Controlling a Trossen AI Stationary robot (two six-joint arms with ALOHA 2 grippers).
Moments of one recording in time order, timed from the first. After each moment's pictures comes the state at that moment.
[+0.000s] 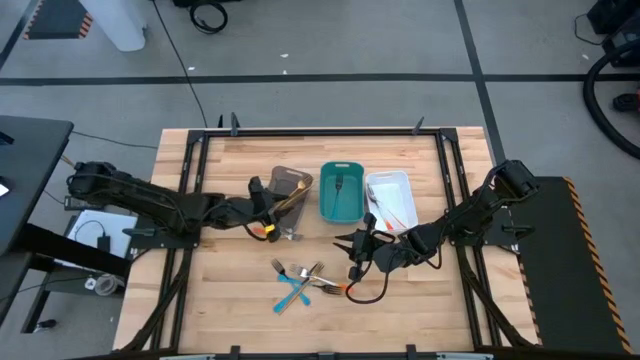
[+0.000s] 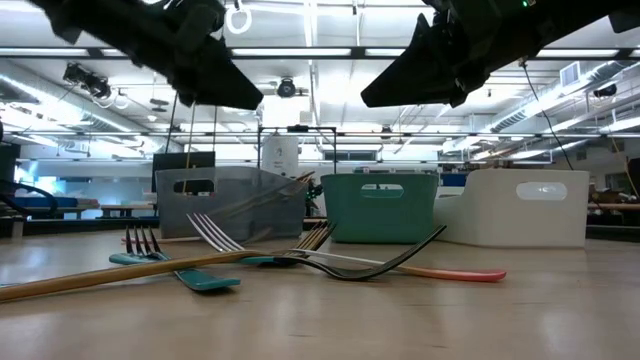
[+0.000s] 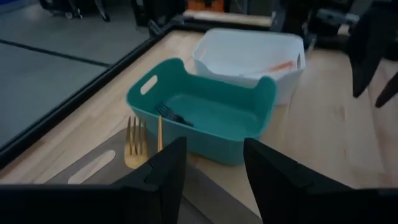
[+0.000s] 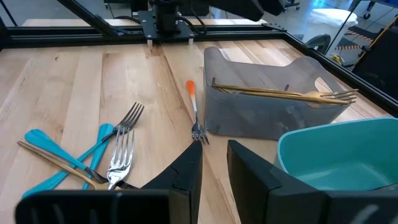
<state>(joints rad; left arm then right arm) -0.16 1.17 0.58 0.16 -0.55 -0.21 0.46 1.62 0.77 0.36 0.74 0.25</state>
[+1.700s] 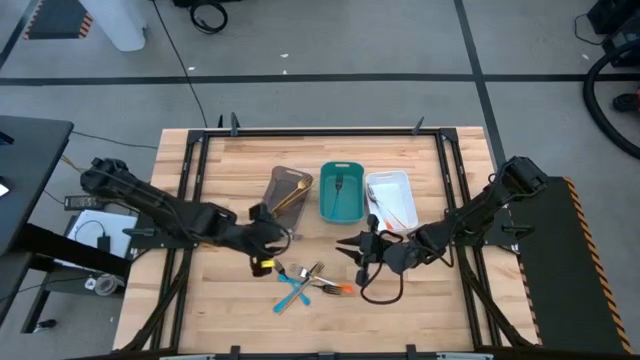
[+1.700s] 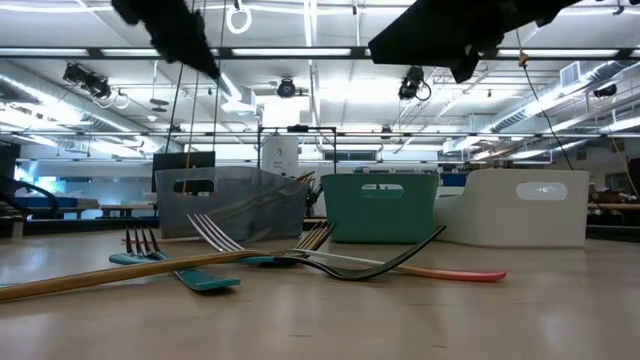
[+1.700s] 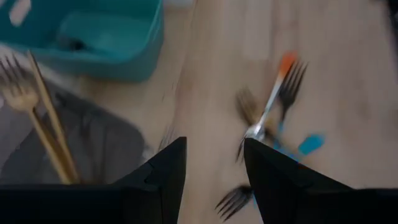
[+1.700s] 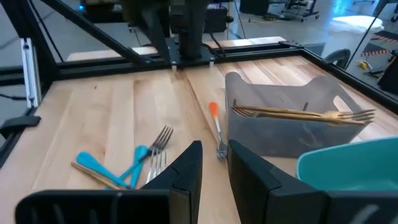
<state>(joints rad) -0.39 1.31 0.99 -0.55 -0.35 -0.41 0.50 1.54 0.77 0.38 0.71 0.27</state>
